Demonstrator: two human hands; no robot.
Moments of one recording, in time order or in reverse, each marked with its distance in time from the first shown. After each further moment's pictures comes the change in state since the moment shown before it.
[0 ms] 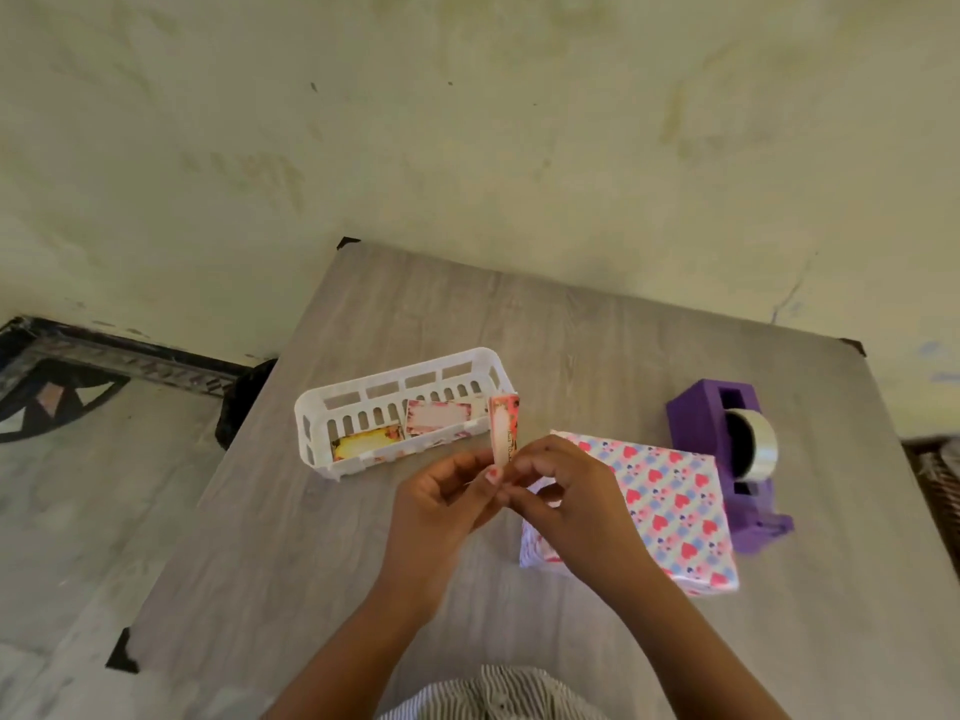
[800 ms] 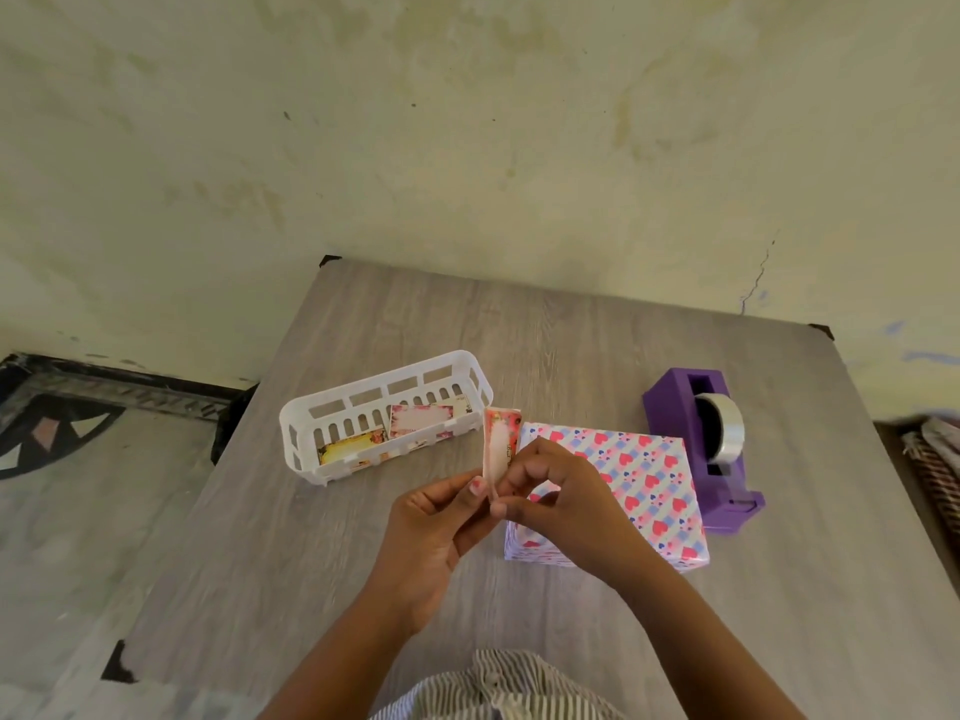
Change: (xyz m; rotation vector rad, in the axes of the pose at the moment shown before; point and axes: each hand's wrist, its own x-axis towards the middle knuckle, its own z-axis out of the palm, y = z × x) left_hand -0.015 -0.008 0.010 -0.262 -0.077 -0.188; right_hand -0.017 0.011 -0.015 0.178 -0.080 0.112
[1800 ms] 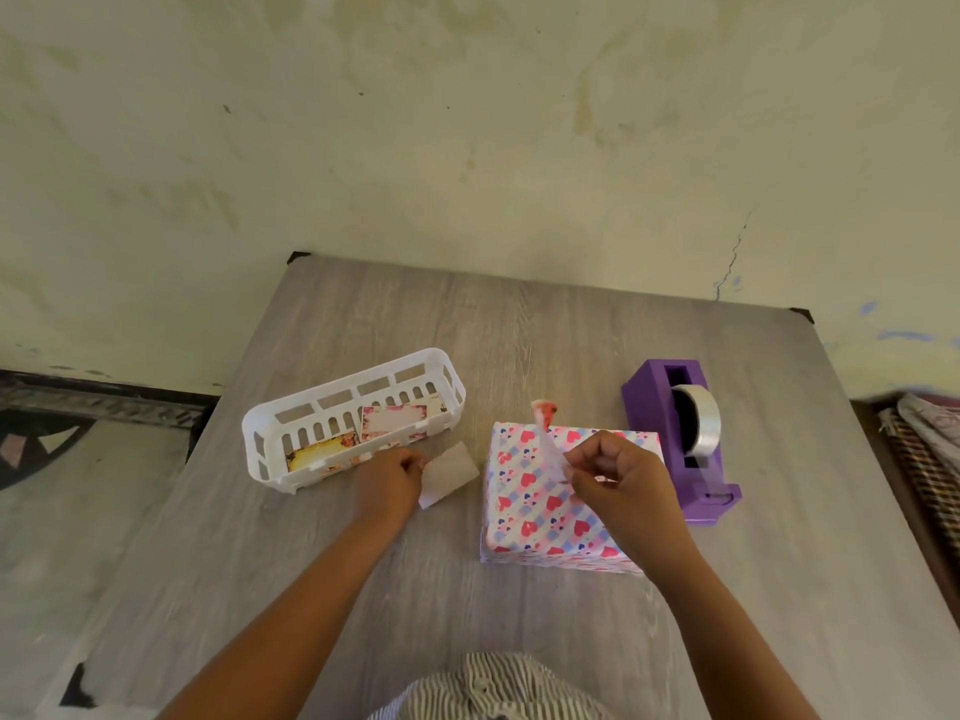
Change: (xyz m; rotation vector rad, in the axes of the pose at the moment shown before) left_hand 0.126 -0.038 -0.046 1.340 0.322 0.144; right_hand -0.008 0.035 -0.059 -0.045 0.321 0.217
